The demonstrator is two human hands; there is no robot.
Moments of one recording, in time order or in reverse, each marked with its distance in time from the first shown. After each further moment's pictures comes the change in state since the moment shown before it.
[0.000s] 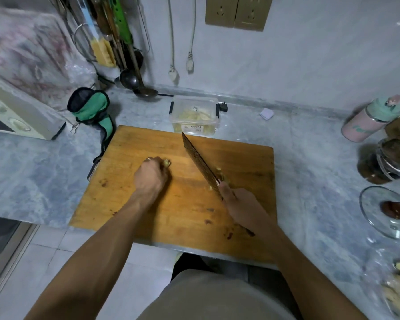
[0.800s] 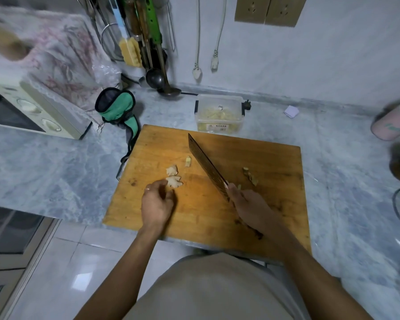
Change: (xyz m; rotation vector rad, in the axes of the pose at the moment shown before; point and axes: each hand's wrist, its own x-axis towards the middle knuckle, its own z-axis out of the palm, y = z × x) left_hand -0.054 -0.085 0.002 -0.435 0.074 -0.111; right_hand 0.011 -0.037 0.045 0.045 -0.021 -0.027
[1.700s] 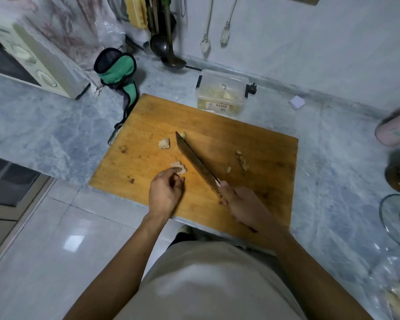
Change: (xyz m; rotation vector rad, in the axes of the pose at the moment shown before) left_hand -0.054 0.020 0.047 -0.094 0.042 0.080; right_hand -0.019 0.038 -0.008 -0.084 -0.147 -0.034
